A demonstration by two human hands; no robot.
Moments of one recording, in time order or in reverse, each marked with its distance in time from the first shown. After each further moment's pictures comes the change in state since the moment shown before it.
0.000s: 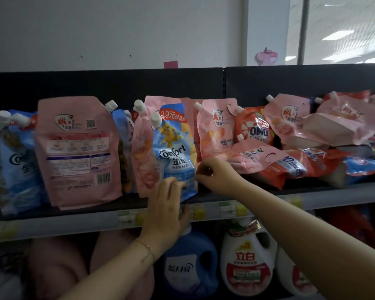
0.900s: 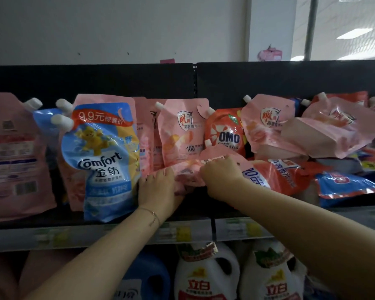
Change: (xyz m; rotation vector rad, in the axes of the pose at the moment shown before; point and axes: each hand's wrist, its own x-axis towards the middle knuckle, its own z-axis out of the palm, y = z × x) left_hand 0.111 0.067 0.115 0.400 -0.361 -0.344; right_hand 0.022 0.110 -0.082 -1.071 -0.149 -0.170
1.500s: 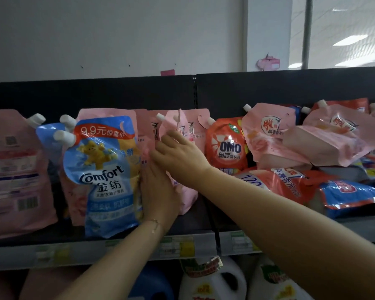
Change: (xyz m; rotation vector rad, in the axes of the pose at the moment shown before) left_hand 0.016 0.009 -0.002 -0.185 0.363 -0.183; right_hand 0.061 -0.028 -0.034 0.035 0.902 -0.367
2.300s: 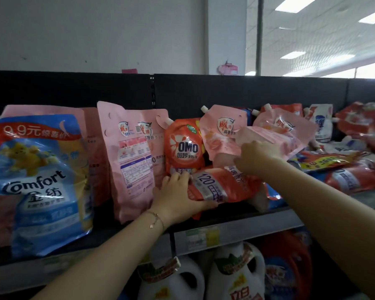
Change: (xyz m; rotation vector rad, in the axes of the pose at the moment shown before) left_hand -0.014 0.092 0.015 -0.256 -0.714 0.286; right_hand -0.151 0.123 -0.093 -0.116 -0.990 1.034
